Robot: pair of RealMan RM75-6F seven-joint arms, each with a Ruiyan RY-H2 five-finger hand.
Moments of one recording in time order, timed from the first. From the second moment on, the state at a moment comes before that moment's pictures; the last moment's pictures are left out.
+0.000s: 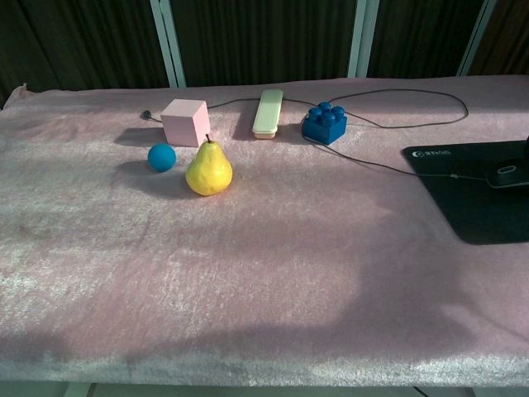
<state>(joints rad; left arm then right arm) -0.16 -1.09 0.02 -1.65 1.49 1.33 0.10 0.58 -1.67 -0.03 -0.38 -1.49 0.84 0.53</state>
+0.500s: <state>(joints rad) -0.16 -1.09 0.02 -1.64 1.49 1.33 0.10 0.55 -1.67 -0.01 -0.38 -1.51 1.01 0.52</state>
